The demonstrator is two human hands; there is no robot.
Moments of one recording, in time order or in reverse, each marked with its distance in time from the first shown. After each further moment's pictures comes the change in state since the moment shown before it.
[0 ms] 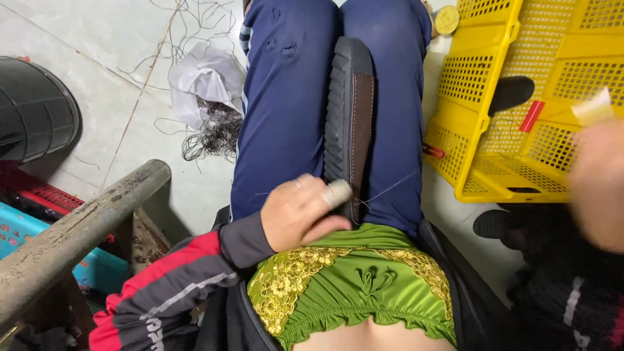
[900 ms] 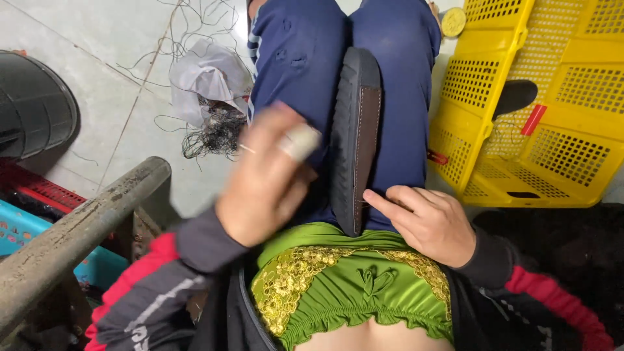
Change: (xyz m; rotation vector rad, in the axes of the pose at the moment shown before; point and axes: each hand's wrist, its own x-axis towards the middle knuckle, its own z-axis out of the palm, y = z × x) left_hand 0.046 0.003 -0.071 0.383 0.077 -0.328; right_hand 0.052 -0.135 -0.128 1.206 -0.070 -0.584
